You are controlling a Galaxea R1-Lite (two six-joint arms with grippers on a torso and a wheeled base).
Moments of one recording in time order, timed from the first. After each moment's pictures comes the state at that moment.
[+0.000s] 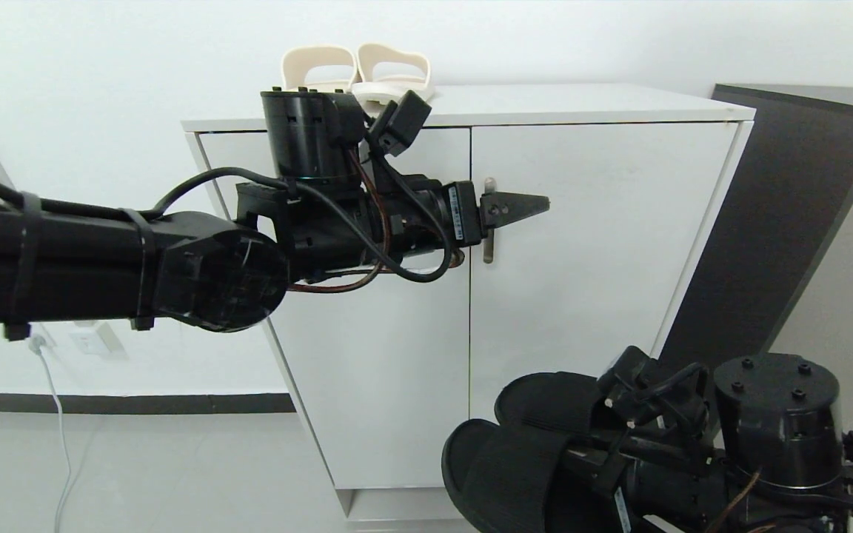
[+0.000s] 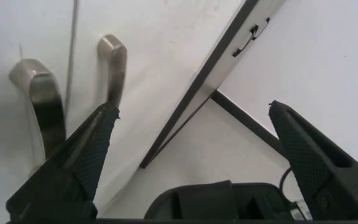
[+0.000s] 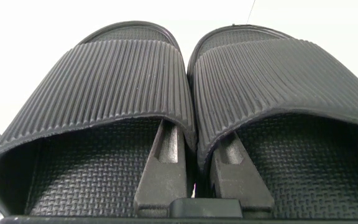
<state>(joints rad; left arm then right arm) -0.60 1.86 -1.39 -0.44 -0.44 -0.32 0.81 1.61 -0.47 -0.76 0.02 0.00</state>
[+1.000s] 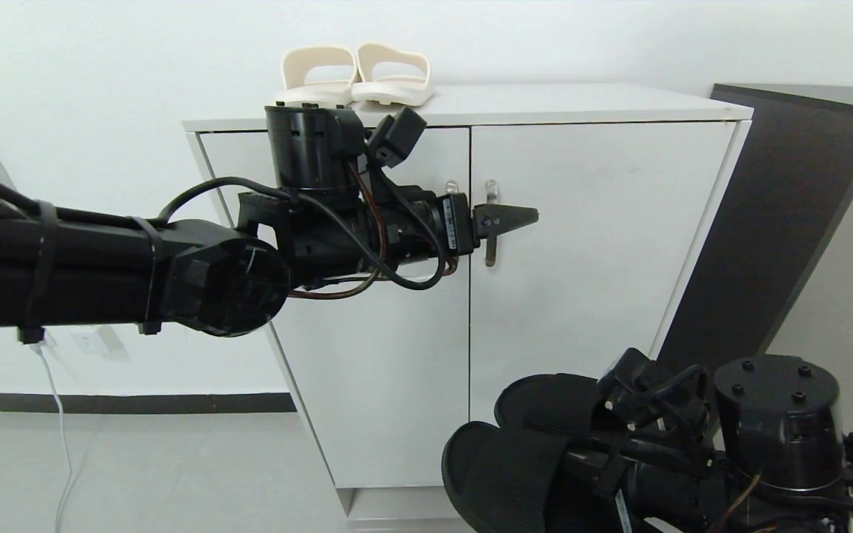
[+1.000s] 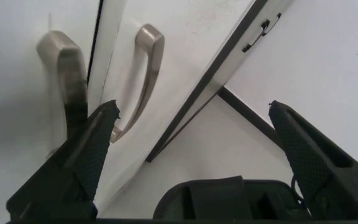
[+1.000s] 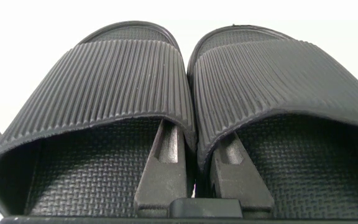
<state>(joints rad) -0.57 1.86 -1.36 -0.44 -0.44 -0.32 0.81 1.61 -0.47 -0.76 0.02 0.00</state>
